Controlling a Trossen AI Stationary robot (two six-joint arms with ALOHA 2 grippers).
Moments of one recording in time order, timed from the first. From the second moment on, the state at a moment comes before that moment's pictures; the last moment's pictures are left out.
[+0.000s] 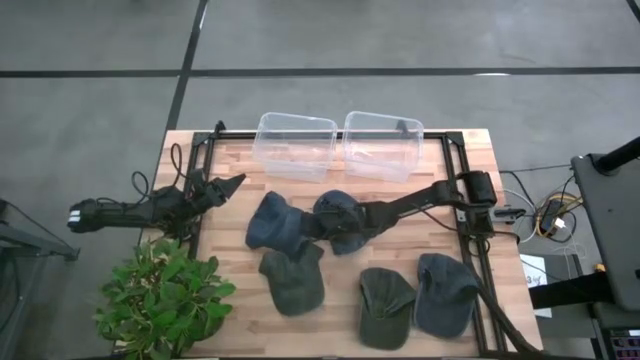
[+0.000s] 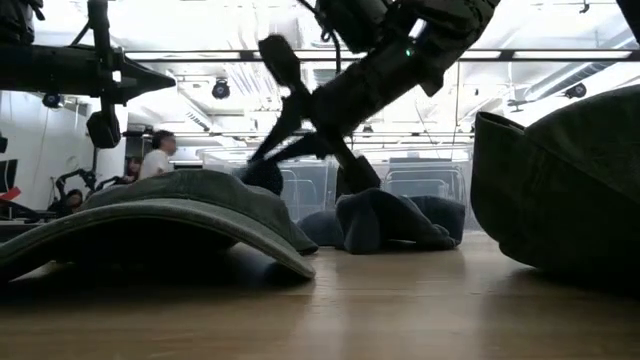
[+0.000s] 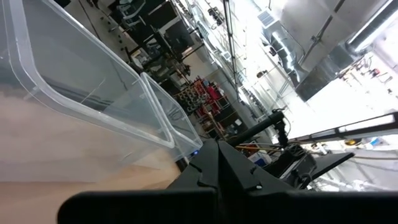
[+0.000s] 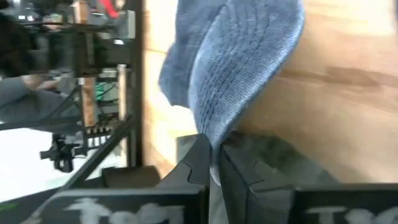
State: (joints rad) left arm 0.01 0.19 0.06 0.27 -0.55 -0.91; right arm 0.07 1.95 1.17 0.22 0.10 1.54
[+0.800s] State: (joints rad) left arm 0.01 0.18 0.06 0.55 -0.46 -1.00; right arm 0.08 1.74 1.59 -0.30 0.24 0.88
